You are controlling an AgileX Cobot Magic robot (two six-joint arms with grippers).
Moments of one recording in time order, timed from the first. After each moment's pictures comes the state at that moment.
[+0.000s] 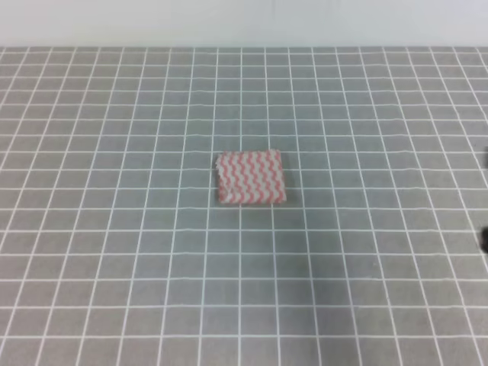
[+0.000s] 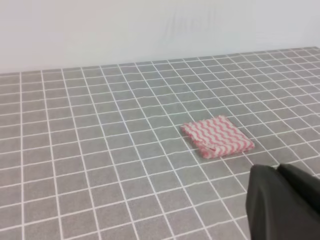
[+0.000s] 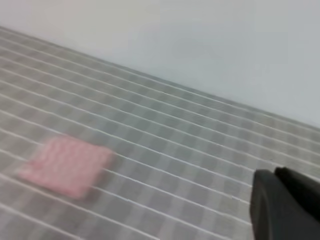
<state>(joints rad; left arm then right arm) -0.44 0.21 -0.59 0.04 0.70 -0.06 0.52 0.78 -0.55 1.78 -0.15 -1.85</state>
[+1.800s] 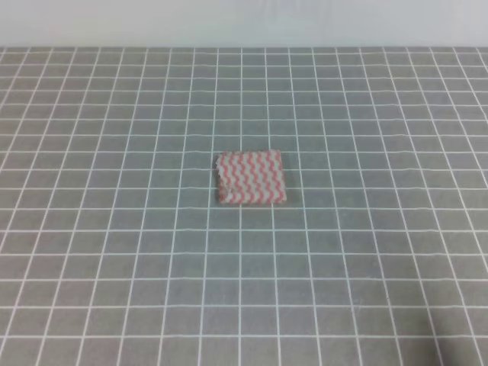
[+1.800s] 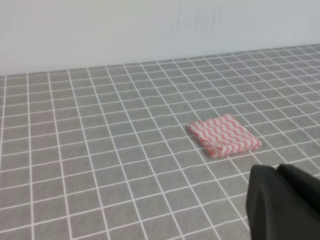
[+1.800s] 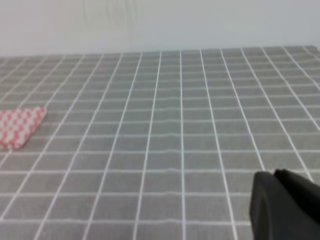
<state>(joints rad) -0.44 0.21 -0.59 0.06 0.70 -0.06 0.10 0.03 0.02 -0.05 0.22 0.16</state>
